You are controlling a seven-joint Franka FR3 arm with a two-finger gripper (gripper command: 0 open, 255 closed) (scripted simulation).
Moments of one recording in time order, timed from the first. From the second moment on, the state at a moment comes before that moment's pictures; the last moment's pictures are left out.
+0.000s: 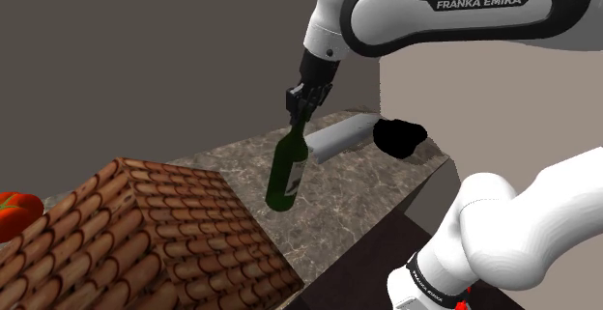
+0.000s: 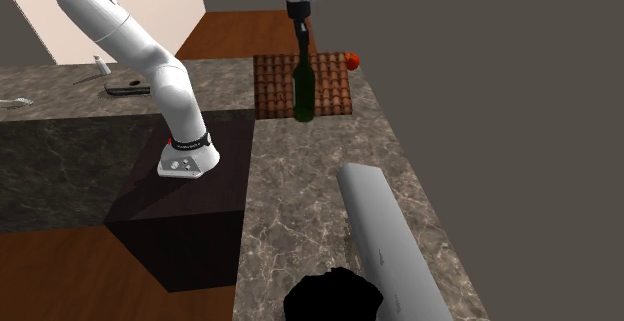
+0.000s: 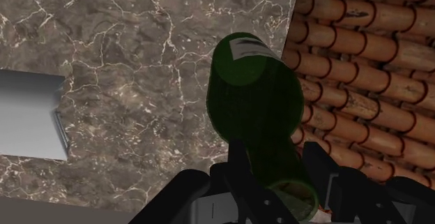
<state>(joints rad) 0.34 -0.44 0.00 -2.31 -0.02 1.96 0.23</state>
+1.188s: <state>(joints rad) 0.34 -0.41 0.00 -2.42 -0.02 2.10 0.23</state>
